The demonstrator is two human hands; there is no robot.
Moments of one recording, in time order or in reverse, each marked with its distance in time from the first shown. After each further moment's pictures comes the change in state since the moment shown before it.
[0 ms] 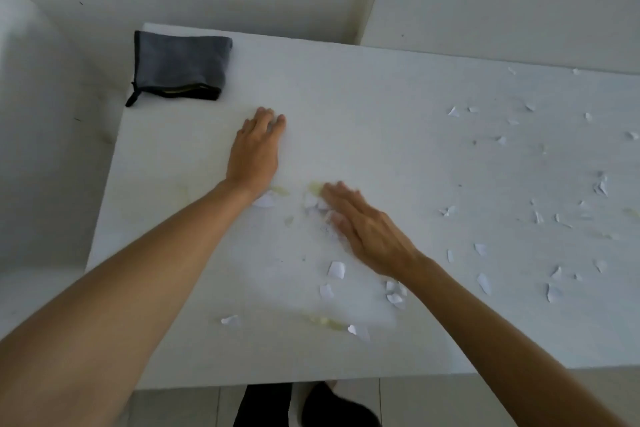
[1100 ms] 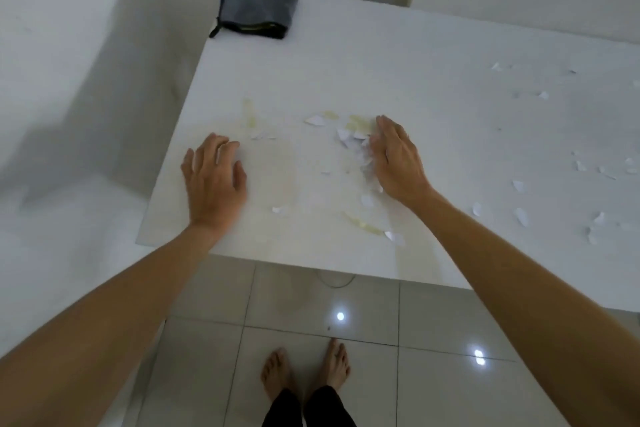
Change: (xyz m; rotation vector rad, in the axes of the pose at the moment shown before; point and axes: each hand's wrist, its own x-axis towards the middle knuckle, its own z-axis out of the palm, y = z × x) left_hand -0.253 -0.057 -0.031 0.065 0.316 -0.289; right_hand -0.012 -0.035 0.046 0.047 0.291 0.231
